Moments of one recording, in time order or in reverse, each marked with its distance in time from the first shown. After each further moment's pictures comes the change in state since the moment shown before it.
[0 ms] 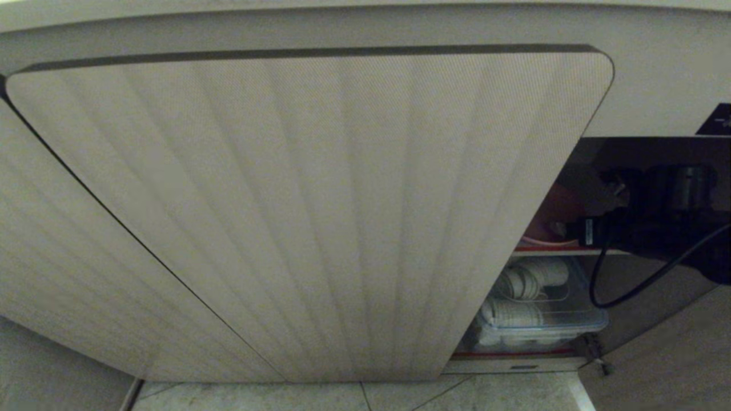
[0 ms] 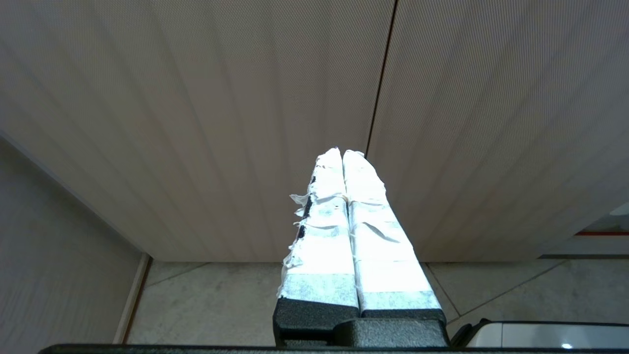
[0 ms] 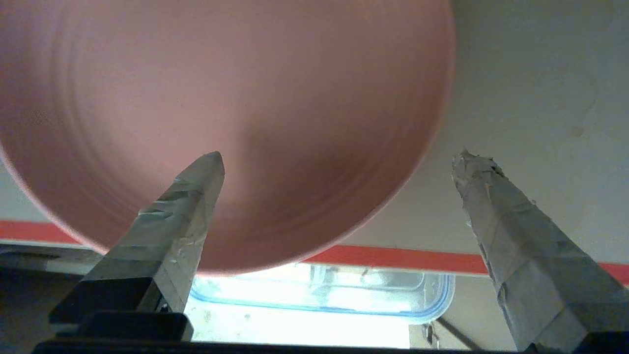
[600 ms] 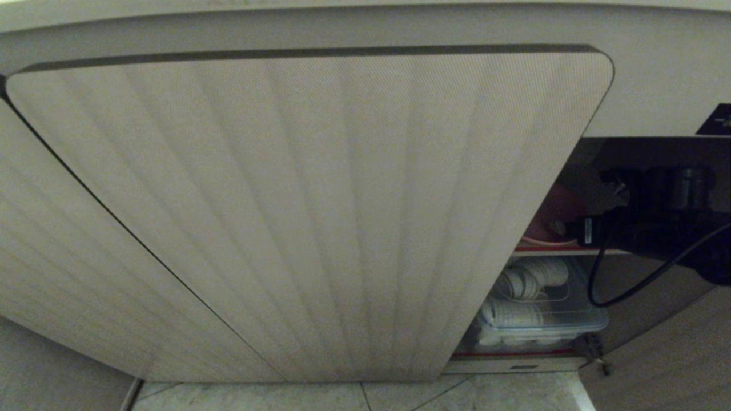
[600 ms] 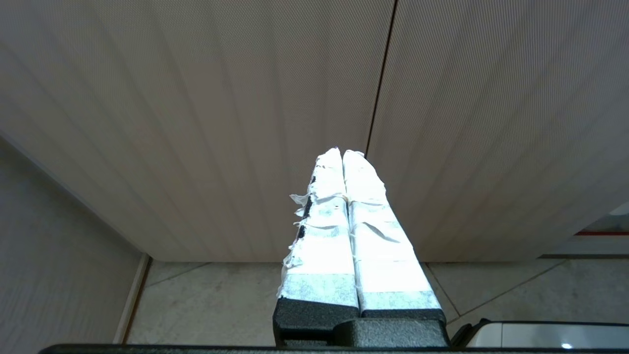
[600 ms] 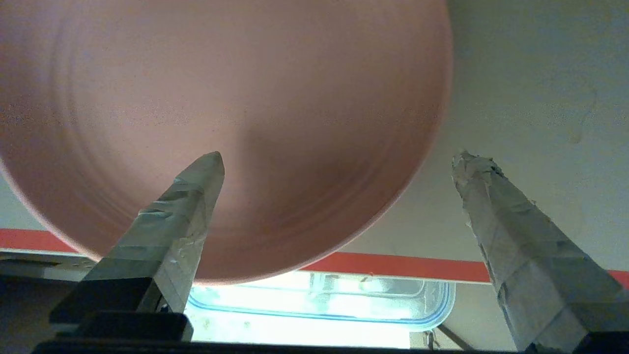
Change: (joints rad) left arm 0.000 0.000 0.000 0.000 0.000 0.000; right arm 0.000 0.010 0.001 -0.029 0.000 0.004
